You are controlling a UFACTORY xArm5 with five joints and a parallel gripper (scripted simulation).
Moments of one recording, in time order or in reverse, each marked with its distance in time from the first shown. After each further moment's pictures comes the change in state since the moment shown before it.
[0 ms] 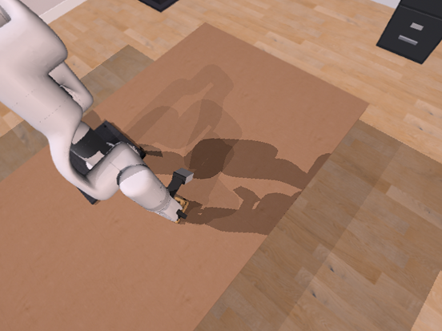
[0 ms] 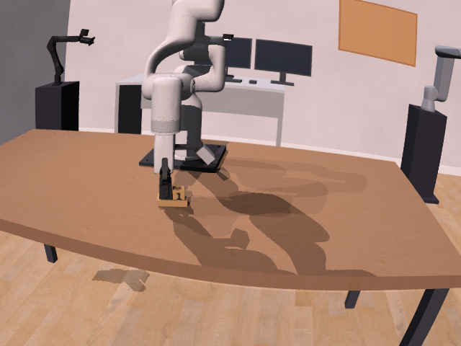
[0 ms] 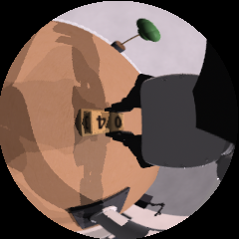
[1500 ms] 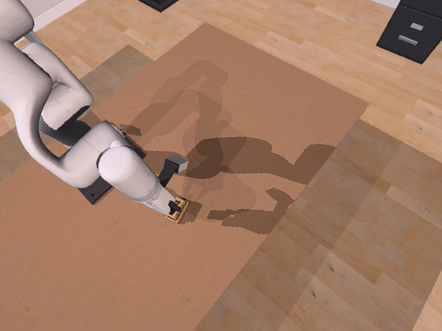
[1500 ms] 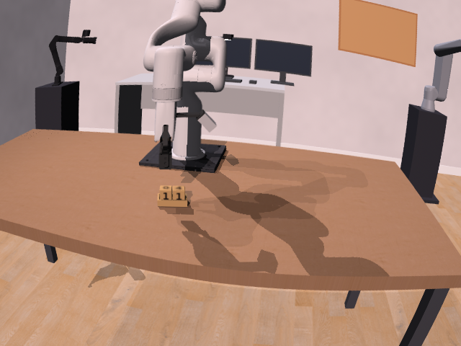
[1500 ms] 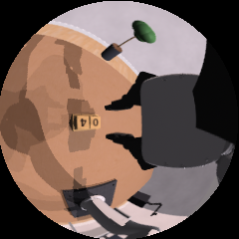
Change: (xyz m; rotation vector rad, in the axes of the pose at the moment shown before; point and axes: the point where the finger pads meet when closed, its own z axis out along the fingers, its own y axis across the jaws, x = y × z) arm 0.001 0.001 -0.080 -0.002 0.000 0.000
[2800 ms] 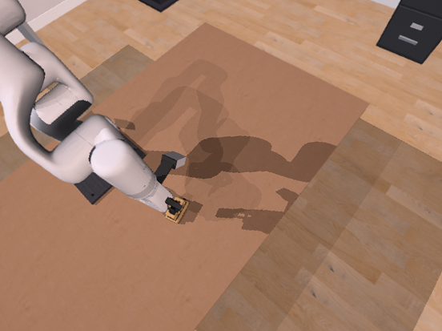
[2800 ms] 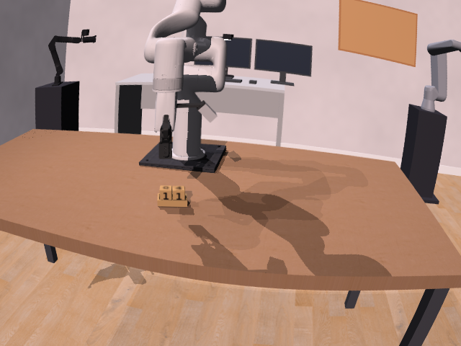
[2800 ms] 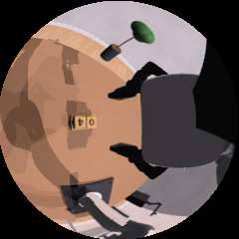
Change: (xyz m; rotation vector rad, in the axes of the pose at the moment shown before) arm 0.000 0.000 -0.024 0.000 0.000 0.000
